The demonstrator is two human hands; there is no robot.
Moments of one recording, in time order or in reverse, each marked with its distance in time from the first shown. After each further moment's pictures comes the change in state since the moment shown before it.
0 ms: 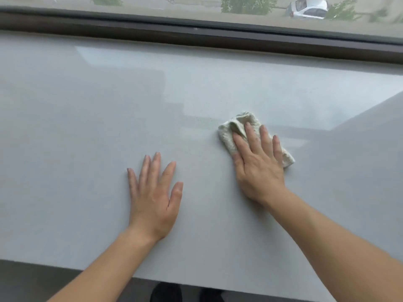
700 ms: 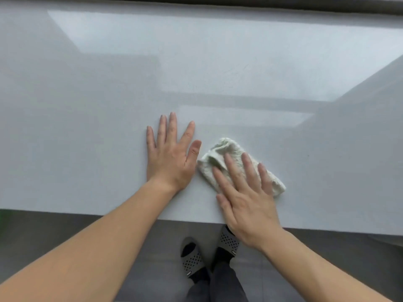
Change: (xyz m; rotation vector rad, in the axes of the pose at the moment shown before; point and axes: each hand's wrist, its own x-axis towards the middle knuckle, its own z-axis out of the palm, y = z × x) left_hand -0.020 -0.012 0.005 0.156 -0.069 0.080; right_hand -0.178 -0.075 0.035 -0.055 -0.028 -0.192
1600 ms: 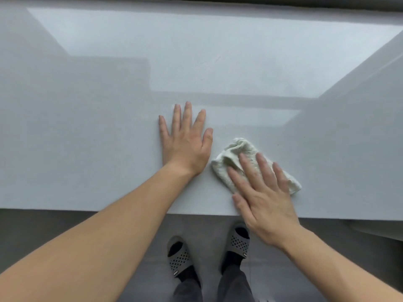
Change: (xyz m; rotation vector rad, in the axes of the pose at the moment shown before) left_hand 0.016 0.092 0.020 -0.041 -0.023 0.007; right_hand -0.055 0.077 0.002 -0.035 -0.022 0.016
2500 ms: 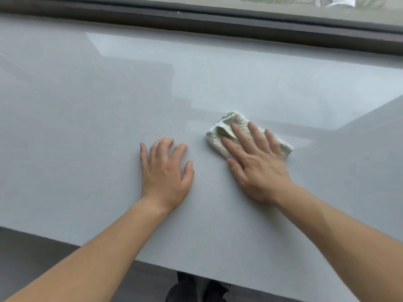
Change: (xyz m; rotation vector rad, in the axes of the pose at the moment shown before) left_hand 0.026 0.025 -0.008 -0.070 0.243 -0.119; right_hand 0.170 0.119 -0.046 0.036 -0.012 -0.151
